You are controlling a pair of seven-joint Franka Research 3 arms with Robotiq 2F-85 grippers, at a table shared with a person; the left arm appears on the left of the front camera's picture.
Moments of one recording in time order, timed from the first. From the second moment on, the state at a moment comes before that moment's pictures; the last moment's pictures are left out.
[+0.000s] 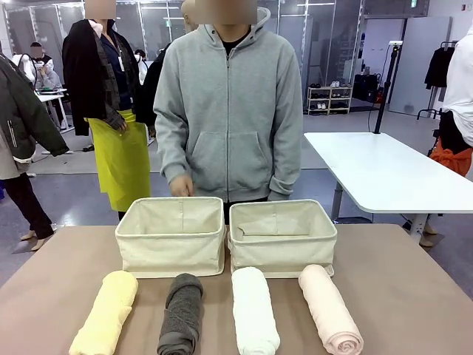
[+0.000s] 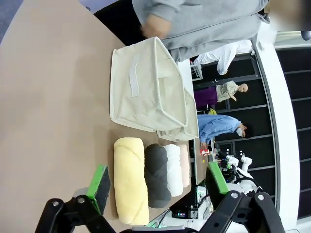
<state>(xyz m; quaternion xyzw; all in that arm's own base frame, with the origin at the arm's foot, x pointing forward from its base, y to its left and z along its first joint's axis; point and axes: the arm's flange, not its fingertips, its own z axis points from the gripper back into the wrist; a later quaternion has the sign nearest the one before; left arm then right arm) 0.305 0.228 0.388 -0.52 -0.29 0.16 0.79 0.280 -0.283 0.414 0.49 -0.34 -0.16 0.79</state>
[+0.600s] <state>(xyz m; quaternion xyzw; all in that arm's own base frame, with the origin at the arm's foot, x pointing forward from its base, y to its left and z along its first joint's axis) 0.305 0.228 0.387 -0.52 -0.29 0.16 0.79 0.280 -0.283 0.414 0.49 -0.34 -0.16 0.79</state>
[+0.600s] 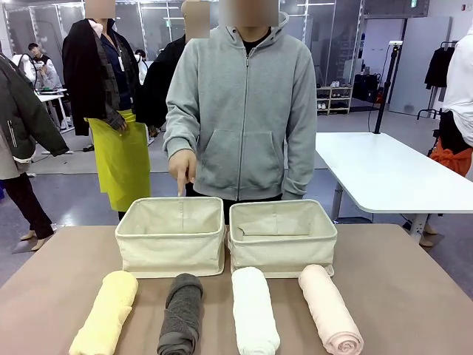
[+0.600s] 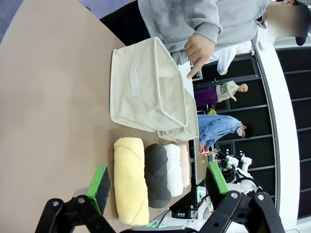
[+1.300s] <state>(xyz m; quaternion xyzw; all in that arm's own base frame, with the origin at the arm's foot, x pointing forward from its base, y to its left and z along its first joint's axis) 0.305 0.228 0.387 -0.52 -0.29 0.16 0.79 0.280 -0.283 0.414 0.49 -0.34 -0.16 0.79</state>
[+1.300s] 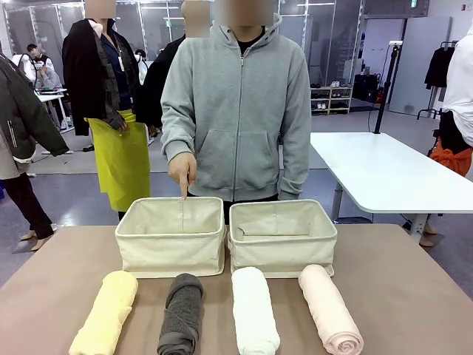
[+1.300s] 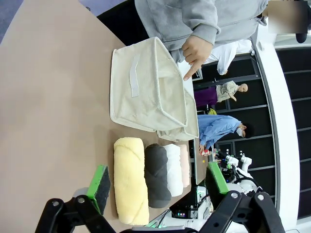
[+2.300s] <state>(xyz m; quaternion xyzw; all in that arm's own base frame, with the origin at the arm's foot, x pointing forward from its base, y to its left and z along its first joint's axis) 0.324 0.183 0.433 -0.47 -0.25 0.10 0.84 0.280 -0.283 0.414 0.49 -0.34 -0.16 0.79</state>
